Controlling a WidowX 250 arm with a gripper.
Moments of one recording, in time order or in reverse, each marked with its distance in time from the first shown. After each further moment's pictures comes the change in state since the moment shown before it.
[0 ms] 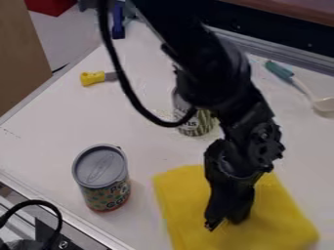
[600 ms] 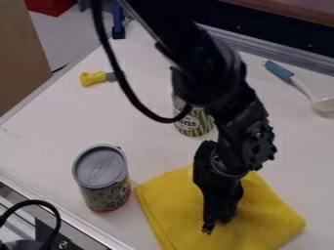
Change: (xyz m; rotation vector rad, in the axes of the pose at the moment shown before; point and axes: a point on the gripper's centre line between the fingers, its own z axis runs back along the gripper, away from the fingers) arm 0.012 0.003 -0.003 0.046 -0.089 0.243
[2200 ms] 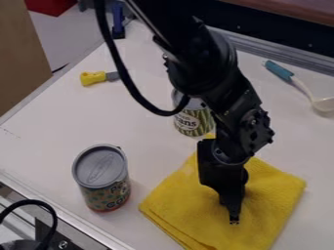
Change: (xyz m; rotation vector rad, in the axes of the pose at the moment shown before) arm -0.005 -0.018 0.001 -0.050 0.109 0.452
